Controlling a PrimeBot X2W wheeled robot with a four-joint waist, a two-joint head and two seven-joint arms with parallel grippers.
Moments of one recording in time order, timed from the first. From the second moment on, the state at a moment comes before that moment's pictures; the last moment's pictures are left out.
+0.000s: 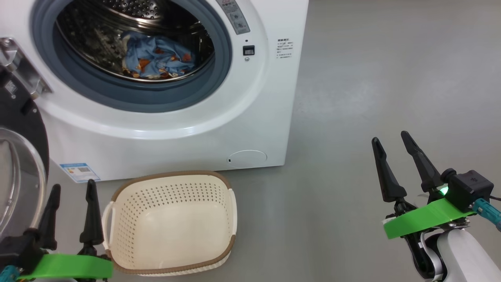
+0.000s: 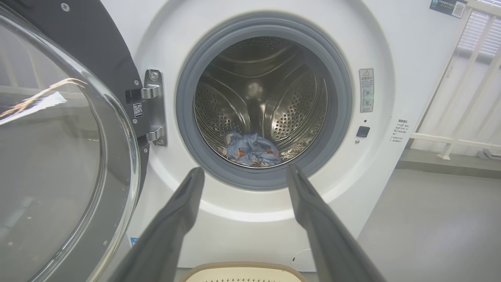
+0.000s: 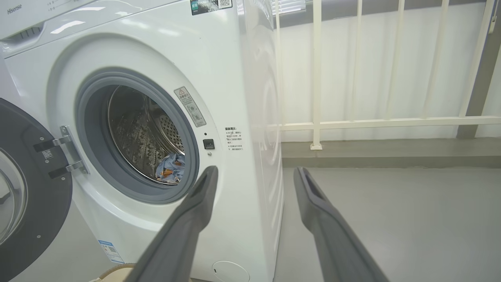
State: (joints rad) left arm -0.14 0.19 0.03 0.24 -0.40 -0.13 -0.26; right arm -0.21 -0.19 0.16 0.18 0.38 0.13 -0.25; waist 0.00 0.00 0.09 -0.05
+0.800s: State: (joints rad) left arm -0.14 0.17 0.04 0.28 -0.38 -0.11 -0.26; right arm -0.20 -0.20 0.19 0.21 0.41 0.13 -0.25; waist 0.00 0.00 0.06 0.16
